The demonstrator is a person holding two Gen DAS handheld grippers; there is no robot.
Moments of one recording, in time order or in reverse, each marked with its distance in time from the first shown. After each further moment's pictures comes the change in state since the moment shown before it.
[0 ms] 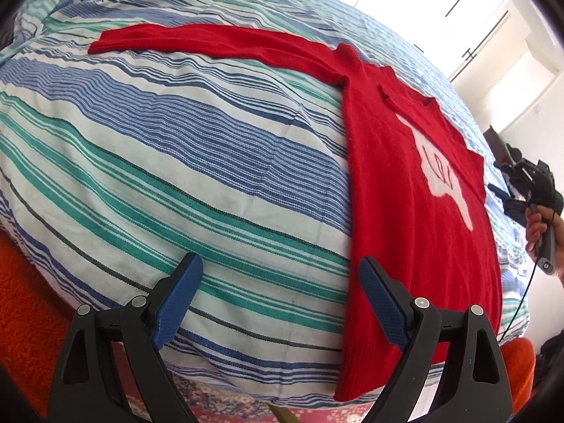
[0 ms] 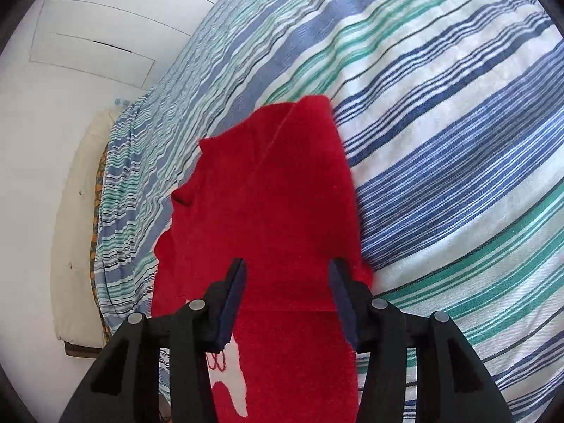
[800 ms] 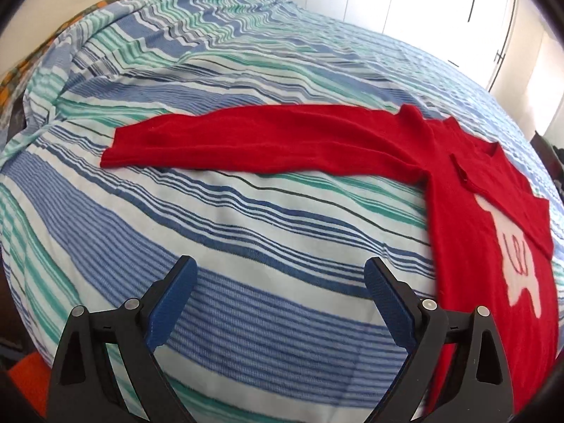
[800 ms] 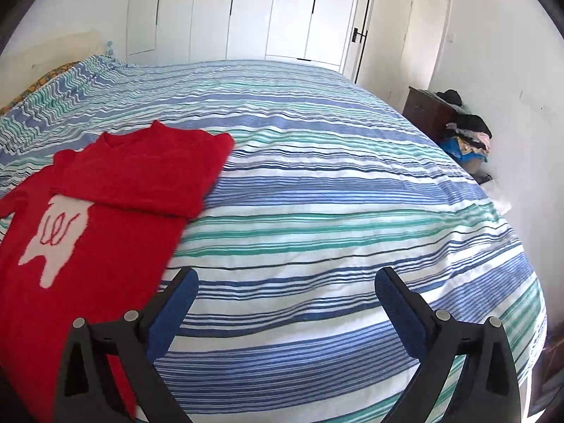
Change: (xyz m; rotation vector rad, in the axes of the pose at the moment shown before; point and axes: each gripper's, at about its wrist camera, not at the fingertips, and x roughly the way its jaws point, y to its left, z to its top) left arm 0.045 0.019 0.103 0.077 -0.146 0.276; right arm -0.095 -0.012 -0.140 -0.564 -0.453 -0.732
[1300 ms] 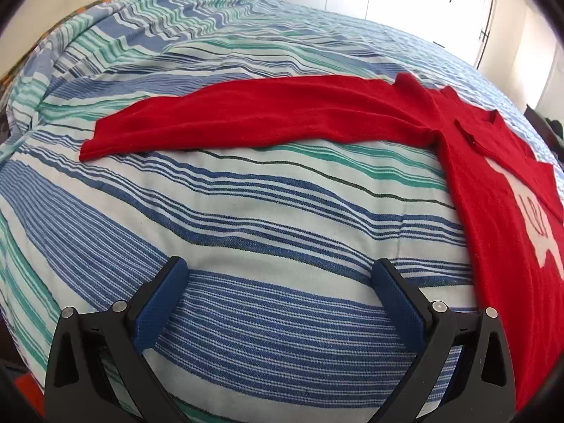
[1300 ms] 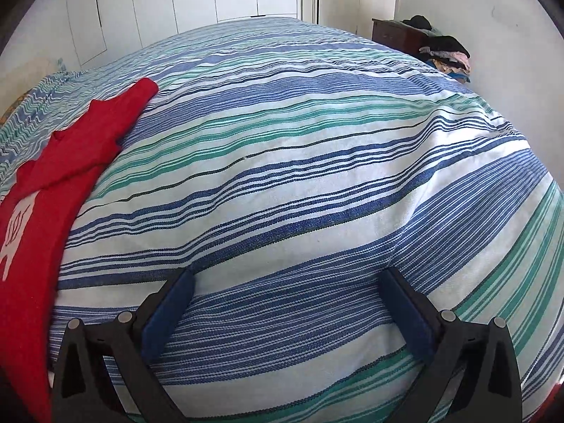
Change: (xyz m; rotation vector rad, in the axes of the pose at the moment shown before) left arm 0.007 0.009 -0.020 0.076 -0.024 -0.043; right arm 0.050 -0.061 -0.050 0.211 0.165 0.033
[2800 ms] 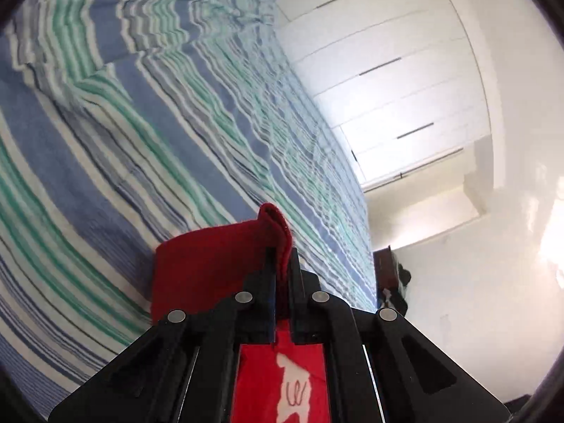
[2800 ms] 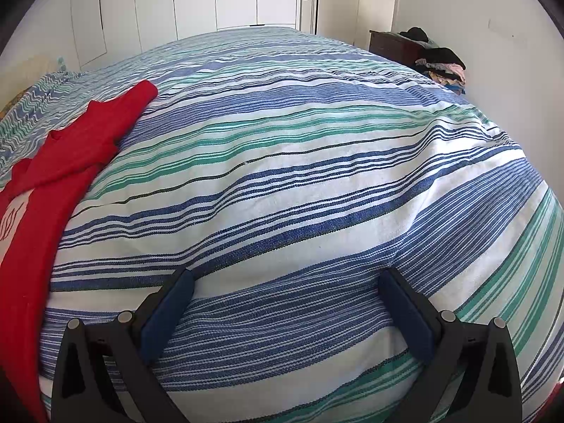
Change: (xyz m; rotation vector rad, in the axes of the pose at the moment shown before) left arm -0.020 0.053 0.223 -0.524 -0.015 -0.716; right arm -0.004 0.008 -0.009 -0.017 -0.050 -0.033
